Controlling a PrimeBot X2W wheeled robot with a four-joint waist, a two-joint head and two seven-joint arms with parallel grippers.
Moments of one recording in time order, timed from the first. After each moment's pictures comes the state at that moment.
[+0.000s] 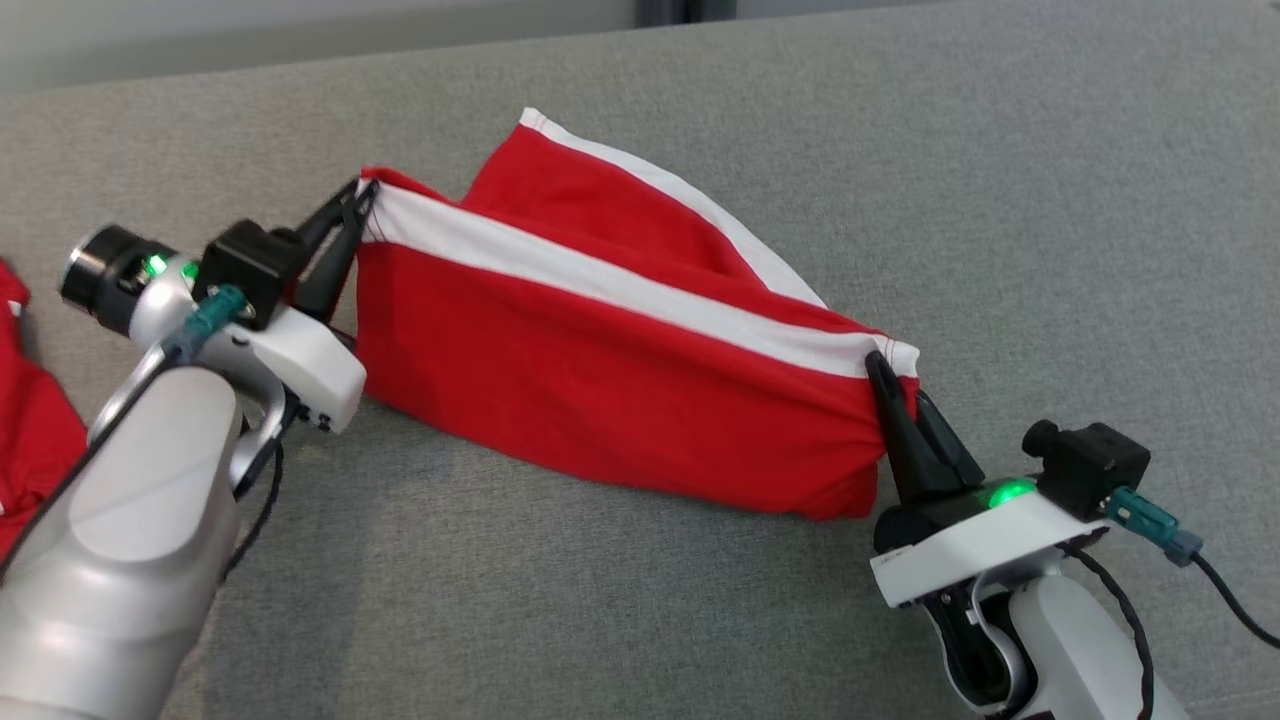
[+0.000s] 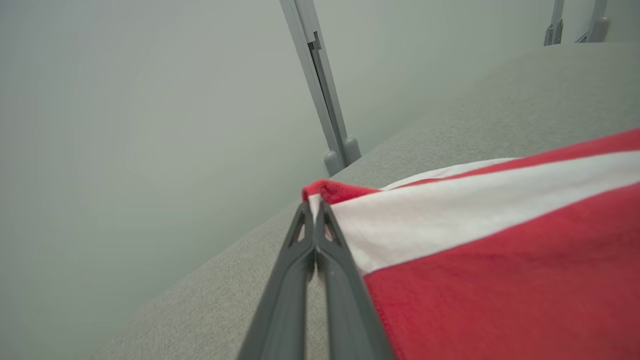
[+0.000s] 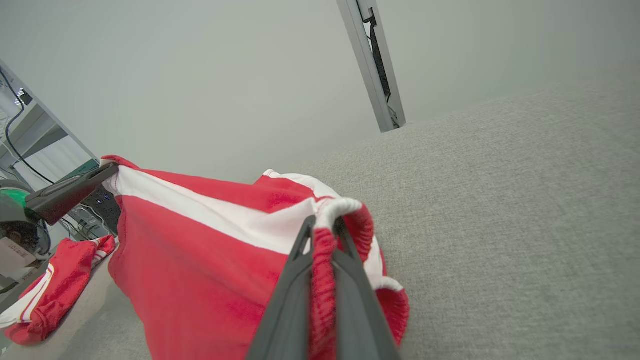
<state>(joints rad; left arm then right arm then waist) -0.73 0.33 -0.46 0.64 -0.18 -0.13 -0.26 -0.30 -0.05 0.32 0.30 0.53 0.13 -0.26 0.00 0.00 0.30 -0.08</state>
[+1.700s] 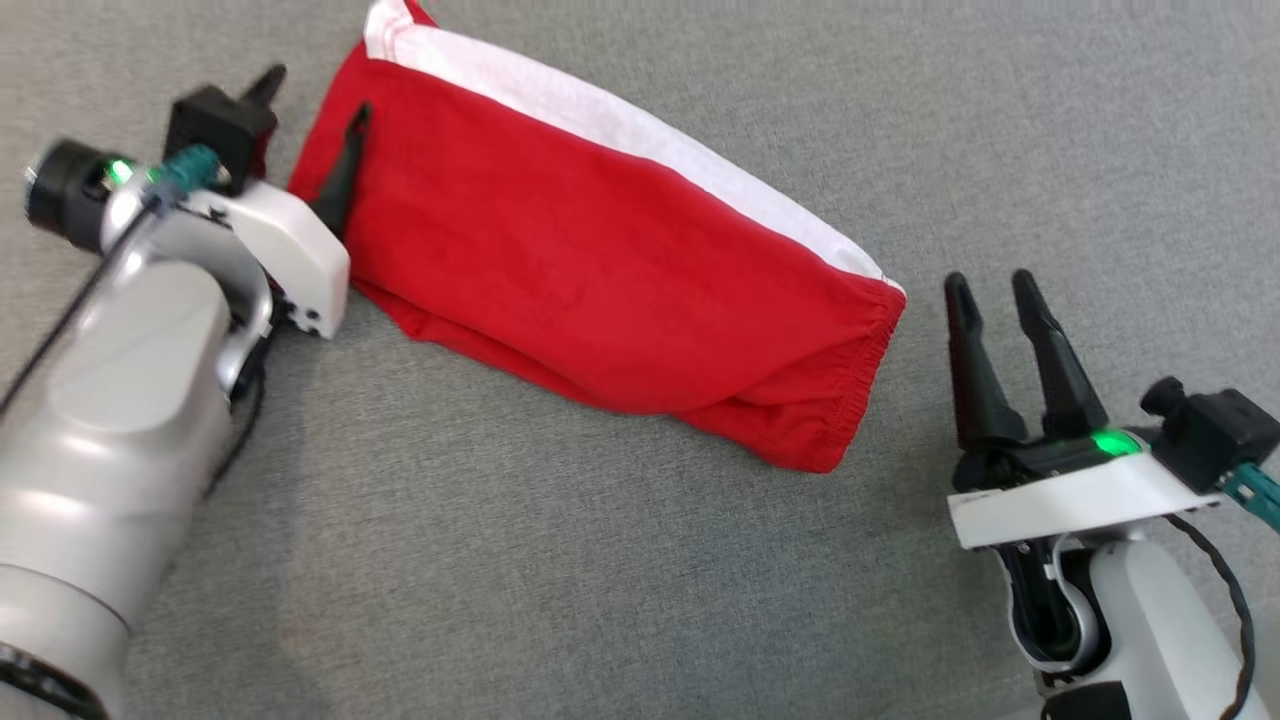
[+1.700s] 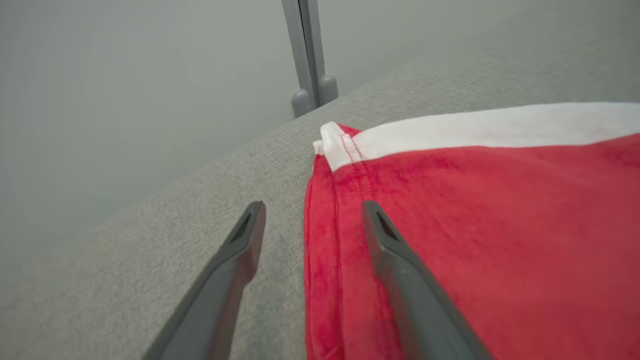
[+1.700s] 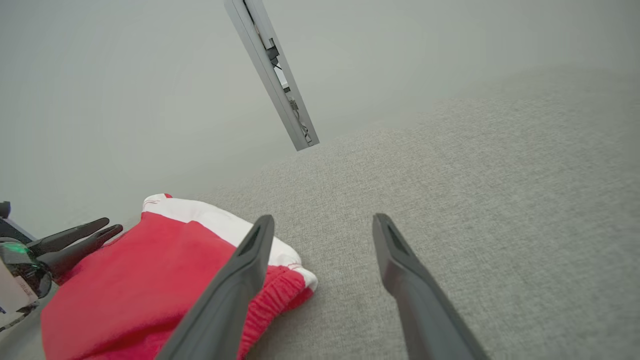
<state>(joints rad) -1.08 0.35 -0.89 0.95 -0.59 -0.04 -0.26 -0.33 -0.05 0.18 0.18 0.52 0.13 -0.26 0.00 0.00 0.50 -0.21</state>
